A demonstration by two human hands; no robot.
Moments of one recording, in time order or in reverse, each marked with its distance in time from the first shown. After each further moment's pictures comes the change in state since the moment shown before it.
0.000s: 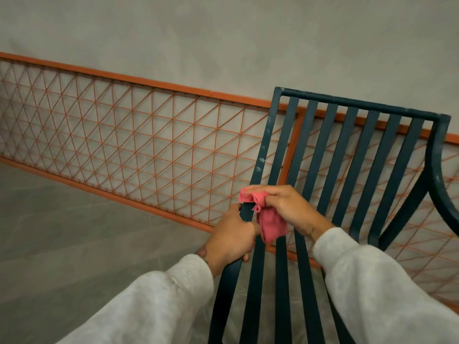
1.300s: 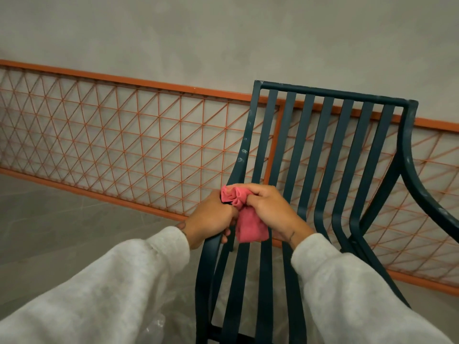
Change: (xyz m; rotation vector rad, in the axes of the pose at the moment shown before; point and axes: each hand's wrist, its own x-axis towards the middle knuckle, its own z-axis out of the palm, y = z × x) left_hand -0.008 0.011 -0.002 0.274 -0.060 0.074; right_hand -0.046 -0.003 0.024 0.185 0.122 0.001
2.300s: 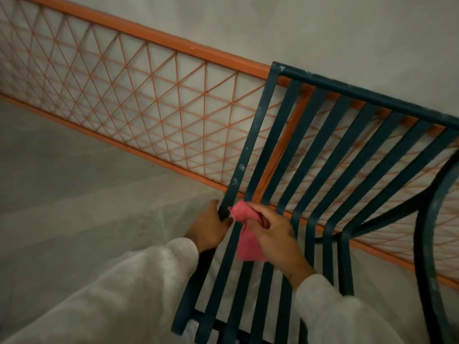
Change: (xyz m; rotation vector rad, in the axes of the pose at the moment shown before) left_hand 0.121 0.039 -0.019 0.128 0.009 -0.482; right_hand 0.071 -0.050 -0.077 -0.202 -0.032 0.362
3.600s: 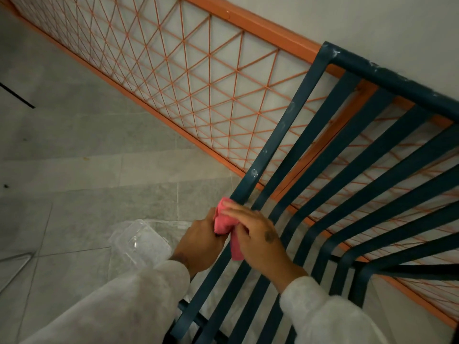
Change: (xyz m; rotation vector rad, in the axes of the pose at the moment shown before) left_hand 0.019 -0.011 0.027 0.054 0.192 -0.012; right_hand 0.073 0.018 0.002 -0.248 -0.339 -0.289
